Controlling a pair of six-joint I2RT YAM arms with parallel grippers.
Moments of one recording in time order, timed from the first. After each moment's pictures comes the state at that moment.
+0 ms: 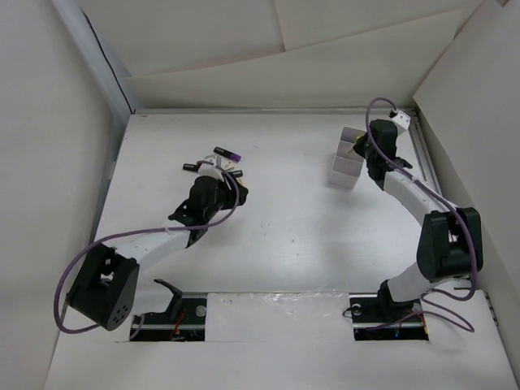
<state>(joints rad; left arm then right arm) -0.51 1.24 0.54 0.30 -0.05 -0.60 0.13 1.55 1.08 0.06 0.29 0.62</state>
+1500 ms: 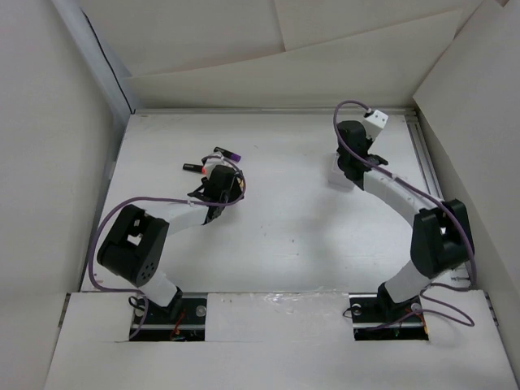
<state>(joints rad) -0.51 1.57 0.76 0.08 -0.32 -0.67 0.35 1.63 1.18 -0.05 0.73 0.55</state>
